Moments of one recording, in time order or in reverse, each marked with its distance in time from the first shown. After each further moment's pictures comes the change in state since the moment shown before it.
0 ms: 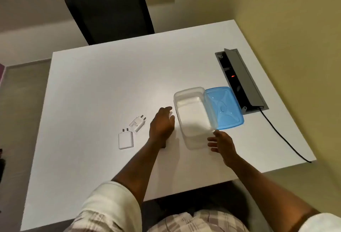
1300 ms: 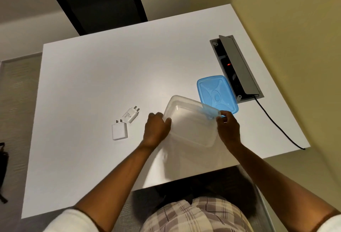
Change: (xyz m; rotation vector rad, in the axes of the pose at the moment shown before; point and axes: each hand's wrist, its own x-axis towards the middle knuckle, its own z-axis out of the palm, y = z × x) left_hand -0.039 0.014 0.004 0.120 -0.151 -0.224; right_hand 0.007 -0.012 -0.033 -0.388 0.268 -0.400
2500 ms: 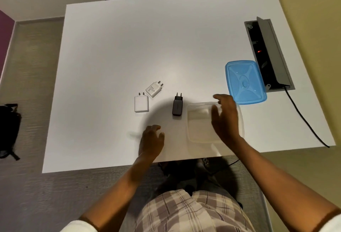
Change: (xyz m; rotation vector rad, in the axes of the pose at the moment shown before) left_hand -0.079 -0.165 0.040 -0.177 0.062 -0.098; right_hand -0.079 -0.049 0.068 -0.173 -0.001 -0.623
